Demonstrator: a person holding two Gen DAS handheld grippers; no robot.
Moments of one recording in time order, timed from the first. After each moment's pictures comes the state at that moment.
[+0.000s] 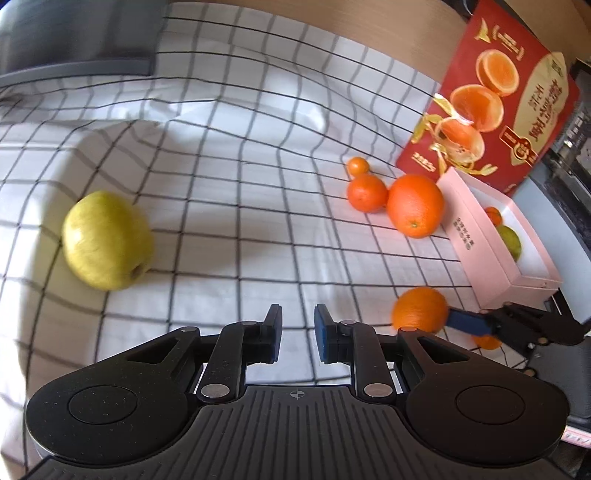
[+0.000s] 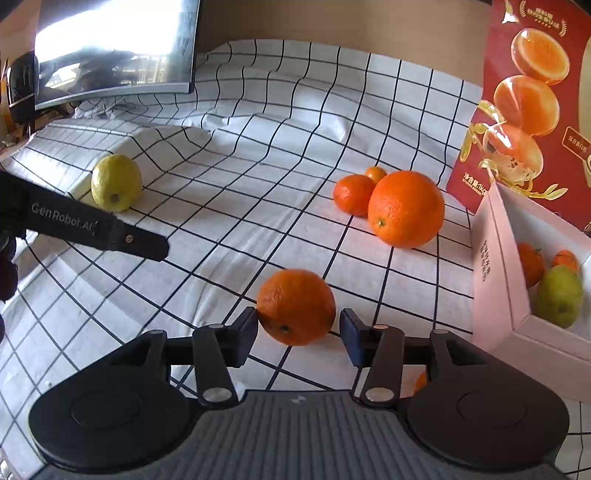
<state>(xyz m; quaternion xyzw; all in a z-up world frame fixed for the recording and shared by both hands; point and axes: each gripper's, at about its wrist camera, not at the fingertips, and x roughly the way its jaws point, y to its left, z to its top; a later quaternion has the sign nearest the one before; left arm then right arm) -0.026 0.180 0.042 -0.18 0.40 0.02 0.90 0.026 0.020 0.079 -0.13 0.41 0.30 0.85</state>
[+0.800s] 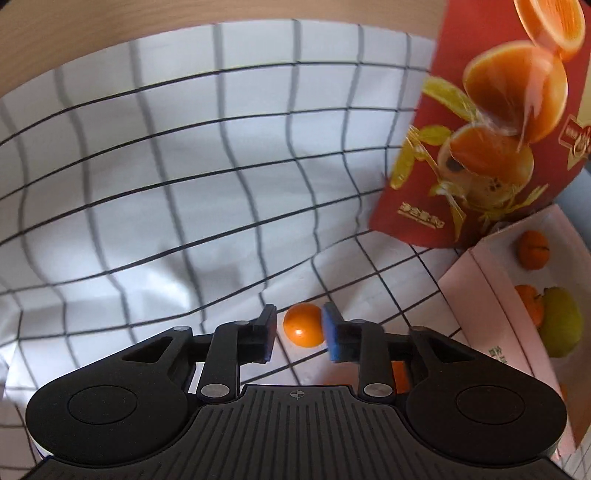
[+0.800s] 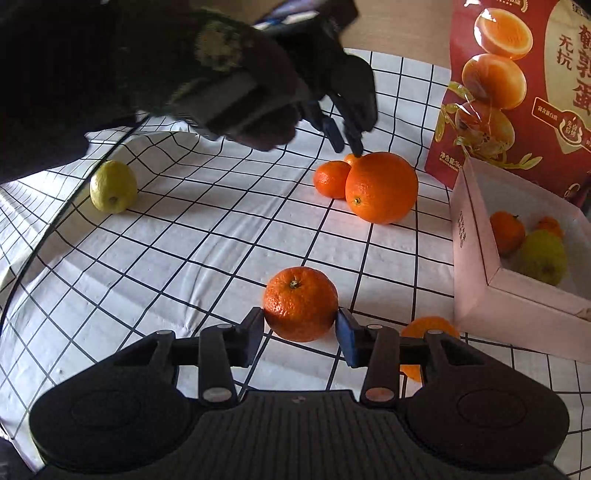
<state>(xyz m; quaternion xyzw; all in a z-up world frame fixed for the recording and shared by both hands) 0.247 0.121 0.052 -0.01 0.48 -0.06 0.88 0.011 -0.005 0.091 -0.09 0.42 0.28 0.86</state>
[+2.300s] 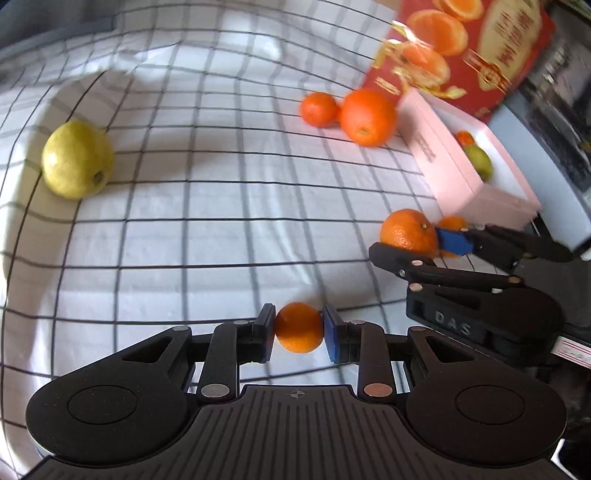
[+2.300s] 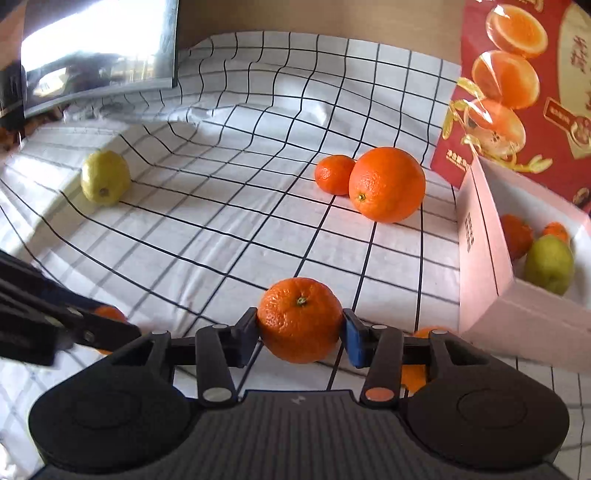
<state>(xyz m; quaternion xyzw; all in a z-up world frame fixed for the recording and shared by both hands) -0.067 0.120 0.045 -0.14 0.48 -0.01 0.87 0.016 -0.007 0.091 -0.10 0.43 0.29 0.85</state>
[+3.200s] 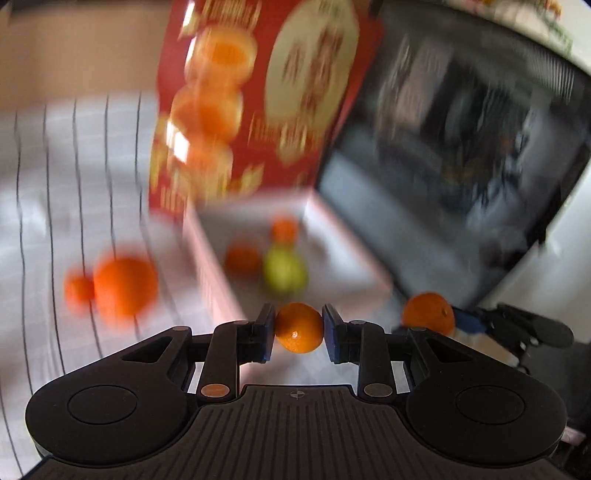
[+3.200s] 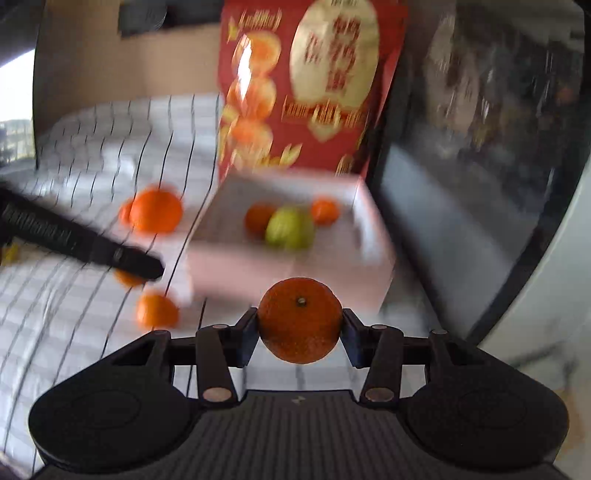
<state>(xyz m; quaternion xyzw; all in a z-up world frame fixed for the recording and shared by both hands) 0.055 -0.024 0.147 -0.09 0.35 -0.18 0.91 0.021 -0.190 0.161 -0.07 0.36 0.09 0.92</state>
